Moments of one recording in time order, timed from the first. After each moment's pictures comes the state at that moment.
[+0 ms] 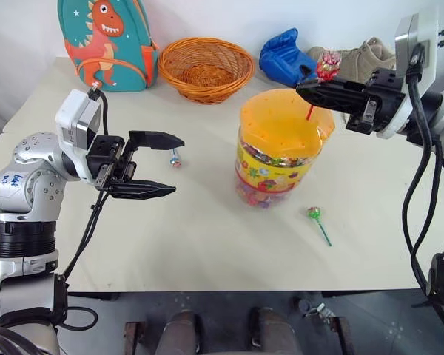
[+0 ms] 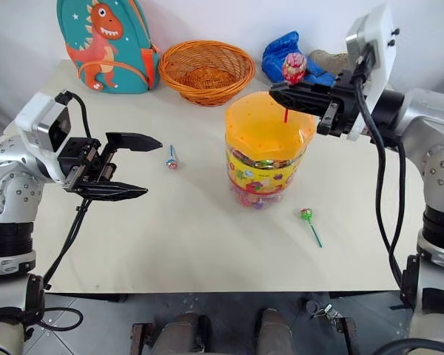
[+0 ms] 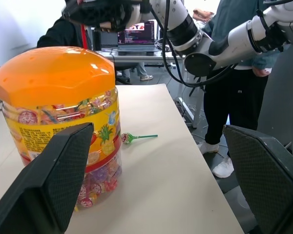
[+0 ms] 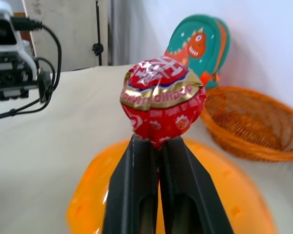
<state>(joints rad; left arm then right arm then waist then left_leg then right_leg) -0.72 0.75 0.15 0.06 -0.71 0.49 -1.47 -0.94 -0.83 -0.16 -0.19 0.81 0.85 0.82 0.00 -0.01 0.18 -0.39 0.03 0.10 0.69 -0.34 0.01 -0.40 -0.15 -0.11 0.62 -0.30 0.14</state>
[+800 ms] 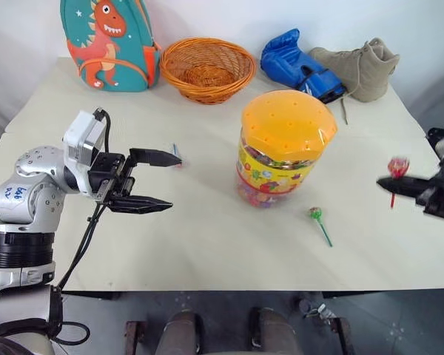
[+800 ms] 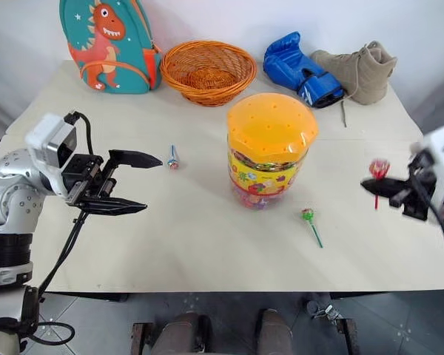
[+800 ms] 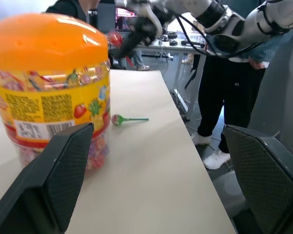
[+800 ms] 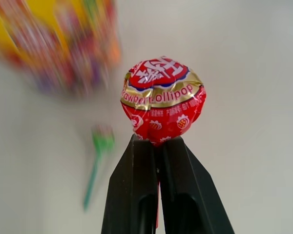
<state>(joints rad) -0.61 0.77 0.12 0.05 -0.66 0.44 -1.50 -0.10 -1.11 -0.52 -0.31 0.72 1.10 0.79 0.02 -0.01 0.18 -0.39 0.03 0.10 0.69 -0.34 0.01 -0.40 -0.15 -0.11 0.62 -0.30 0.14</state>
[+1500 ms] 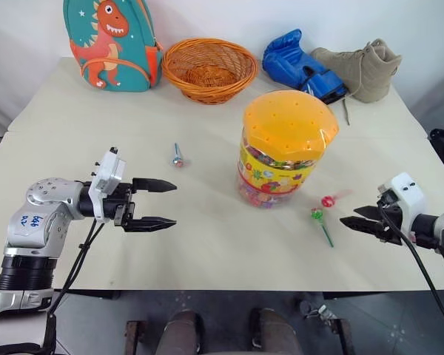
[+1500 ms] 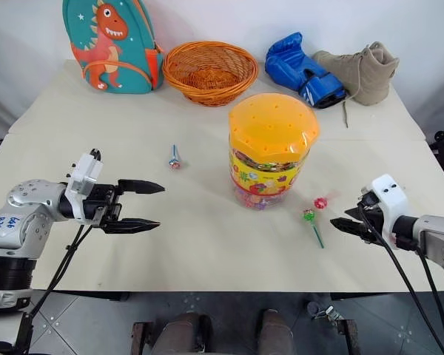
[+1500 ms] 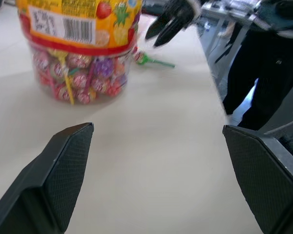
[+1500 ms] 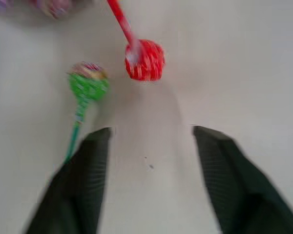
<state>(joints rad) -0.45 0.79 0.10 0.05 -0.55 0.37 -1.38 -0.13 -1.00 -0.32 -0.26 0.61 0.97 0.78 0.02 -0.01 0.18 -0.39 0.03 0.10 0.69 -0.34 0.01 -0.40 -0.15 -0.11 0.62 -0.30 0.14</state>
